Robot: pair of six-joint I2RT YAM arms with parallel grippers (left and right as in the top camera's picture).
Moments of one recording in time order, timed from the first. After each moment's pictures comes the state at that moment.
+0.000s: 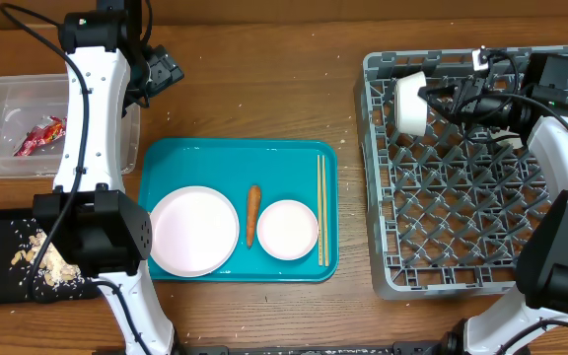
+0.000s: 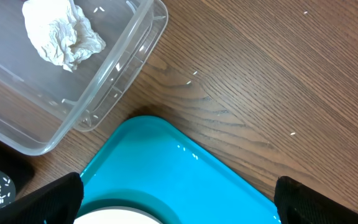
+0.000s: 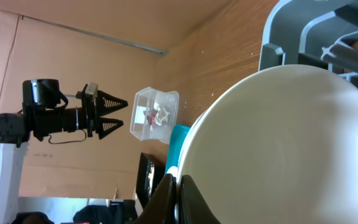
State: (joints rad) left arm 0.03 2.12 2.19 -1.36 -0.12 -0.63; right arm -0.27 1.87 1.36 -0.47 -1.24 0.29
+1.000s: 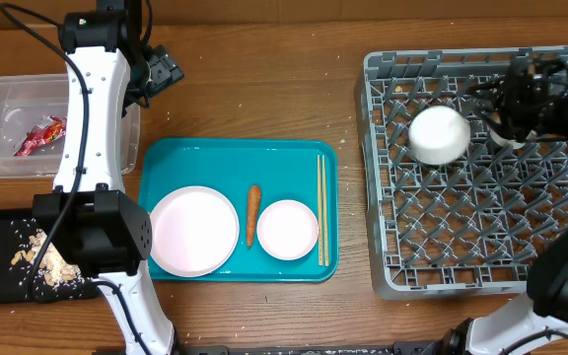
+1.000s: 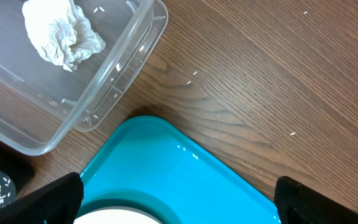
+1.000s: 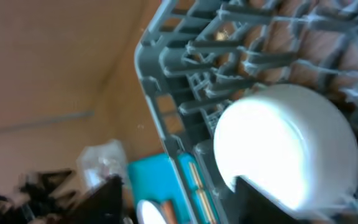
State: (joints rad) left arm 0.03 2.12 2.19 -1.36 -0.12 -0.63; right arm -0.41 1.81 1.57 -0.94 -0.83 0.39
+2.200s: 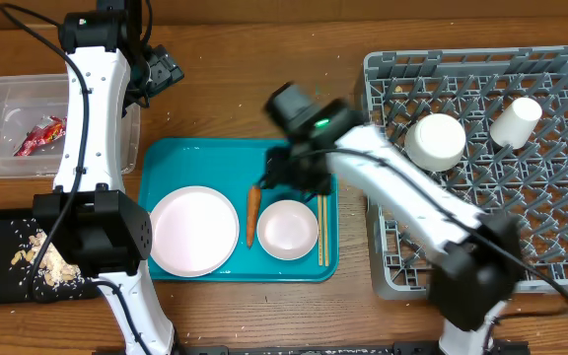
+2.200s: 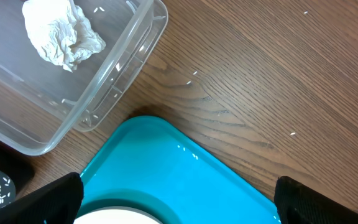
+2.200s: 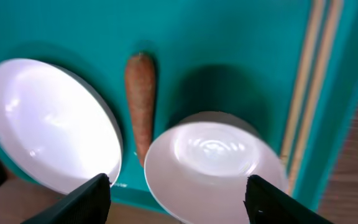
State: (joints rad) left arm 0.03 2.12 2.19 -1.36 -0.12 -0.63; right arm 0.72 1.96 1.72 -1.15 -0.17 0.77
